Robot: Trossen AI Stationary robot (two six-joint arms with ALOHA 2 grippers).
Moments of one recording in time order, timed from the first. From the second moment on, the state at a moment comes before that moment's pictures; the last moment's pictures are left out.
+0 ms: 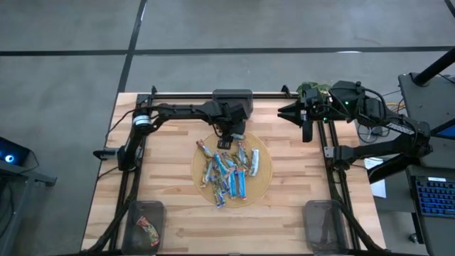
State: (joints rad) left arm 0.30 2.08 1.68 -0.82 0.01 0.48; right arm -0.20 0.95 1.24 -0.54 -0.09 0.18
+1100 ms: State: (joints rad) left arm 0.32 2.17 1.68 -0.84 0.02 0.44; right arm -0.20 0.95 1.24 -0.54 -0.09 0.17
